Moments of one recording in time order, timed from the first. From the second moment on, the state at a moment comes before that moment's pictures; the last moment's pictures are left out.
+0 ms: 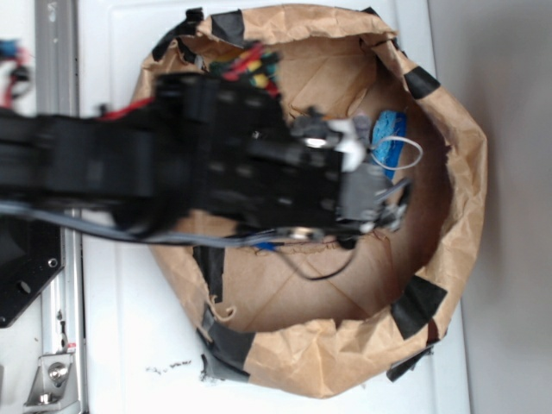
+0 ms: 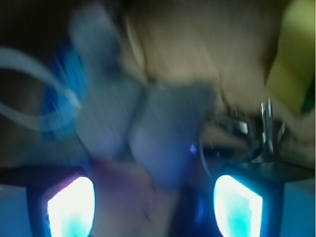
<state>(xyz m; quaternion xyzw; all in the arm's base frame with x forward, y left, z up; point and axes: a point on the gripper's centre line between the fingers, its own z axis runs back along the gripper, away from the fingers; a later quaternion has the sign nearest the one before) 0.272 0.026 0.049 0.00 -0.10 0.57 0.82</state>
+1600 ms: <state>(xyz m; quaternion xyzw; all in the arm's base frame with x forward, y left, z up) 0.227 0.036 0.044 -0.01 -0.08 0.53 0.84</state>
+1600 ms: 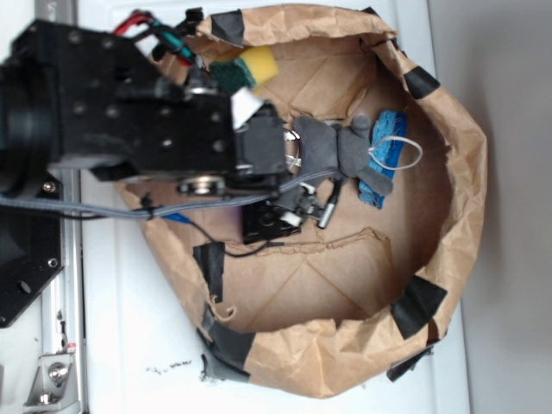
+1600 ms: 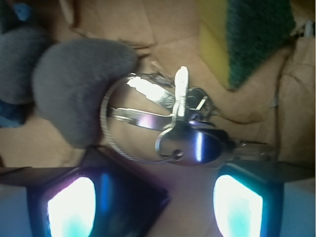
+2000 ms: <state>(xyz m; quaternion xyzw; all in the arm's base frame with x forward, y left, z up) 0.250 0.039 0.033 0.00 -0.11 0.55 0.83</state>
